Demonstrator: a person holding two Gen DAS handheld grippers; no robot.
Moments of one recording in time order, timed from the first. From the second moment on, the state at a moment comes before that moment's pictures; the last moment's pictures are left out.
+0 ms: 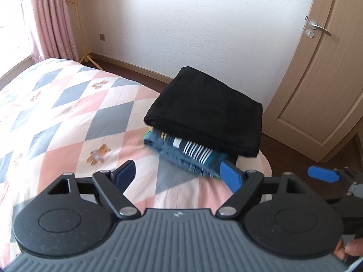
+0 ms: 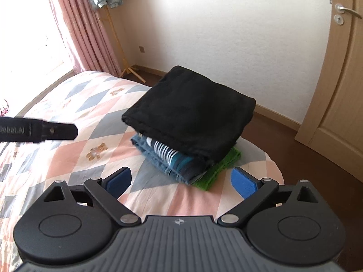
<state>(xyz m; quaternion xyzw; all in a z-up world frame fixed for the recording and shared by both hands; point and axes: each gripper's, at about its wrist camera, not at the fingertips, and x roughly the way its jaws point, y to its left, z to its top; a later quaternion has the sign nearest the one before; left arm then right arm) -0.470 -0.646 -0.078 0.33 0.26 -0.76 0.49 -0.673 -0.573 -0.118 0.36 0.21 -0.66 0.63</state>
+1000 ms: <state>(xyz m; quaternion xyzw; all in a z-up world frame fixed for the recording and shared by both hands) -0.403 -0.558 -0.079 0.32 0.19 -0.72 0.58 -0.585 -0.482 -0.103 0.28 0.24 -0.76 0.54</state>
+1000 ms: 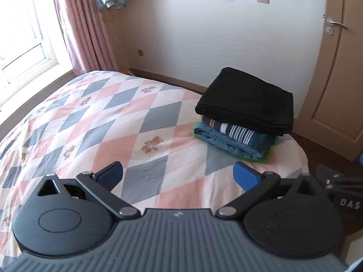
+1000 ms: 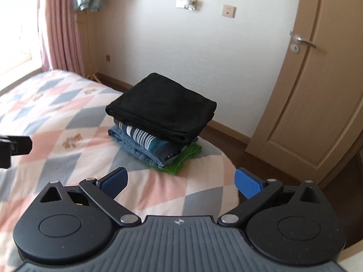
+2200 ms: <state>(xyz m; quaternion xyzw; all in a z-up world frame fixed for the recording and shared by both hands) -0.440 -0.645 -0.166 0.40 0.30 -0.71 0.50 -0.629 -0.550 -0.176 0.42 0.27 -0.71 0.50</state>
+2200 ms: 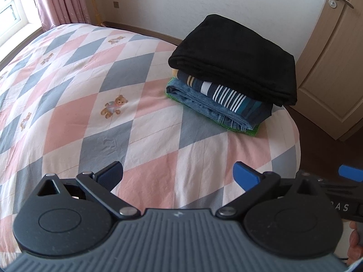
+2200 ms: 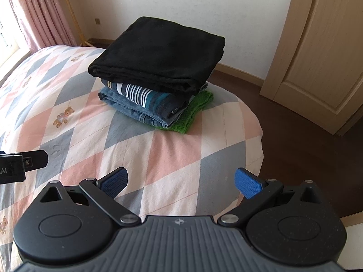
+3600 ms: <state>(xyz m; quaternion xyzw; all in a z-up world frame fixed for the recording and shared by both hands) -0.466 -0.721 -0.227 0.44 0.32 -0.70 0.47 -0.650 -0.619 -0.219 0.45 0.30 -0.69 0.48</state>
